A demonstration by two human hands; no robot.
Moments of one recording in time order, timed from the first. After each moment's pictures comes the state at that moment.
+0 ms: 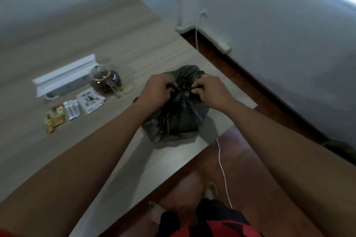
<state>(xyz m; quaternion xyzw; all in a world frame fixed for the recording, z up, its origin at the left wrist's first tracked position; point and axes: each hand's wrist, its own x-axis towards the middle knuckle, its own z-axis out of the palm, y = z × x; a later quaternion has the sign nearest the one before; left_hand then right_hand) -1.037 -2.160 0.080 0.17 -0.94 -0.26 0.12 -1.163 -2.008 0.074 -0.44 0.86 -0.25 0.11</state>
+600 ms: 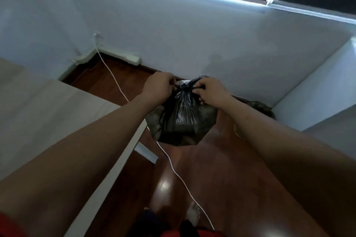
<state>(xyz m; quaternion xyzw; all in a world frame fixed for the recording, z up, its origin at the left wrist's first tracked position) -1.344 -1.845 0.087 -0.02 -0.97 -0.22 0.01 -1.361 -1.652 0.077 -0.09 0.91 -0.38 0.14</state>
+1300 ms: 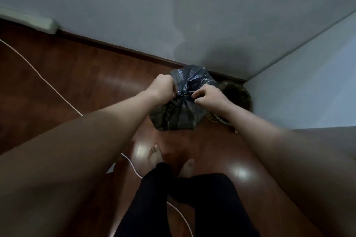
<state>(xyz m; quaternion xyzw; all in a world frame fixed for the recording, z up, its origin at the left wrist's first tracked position) -1.634 -1.641 -0.150 -0.09 -0.92 -0.27 -0.26 -1.595 -1.459 -0.142 0.06 0.91 -0.30 0.27</state>
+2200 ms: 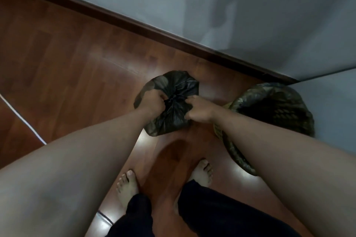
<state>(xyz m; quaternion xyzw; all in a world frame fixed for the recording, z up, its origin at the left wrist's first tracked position) -1.740 -1.562 -0.614 0.12 -0.89 -0.29 -0.33 -1.747 -1.385 -0.575 -0.02 0.83 -0.24 0.50</state>
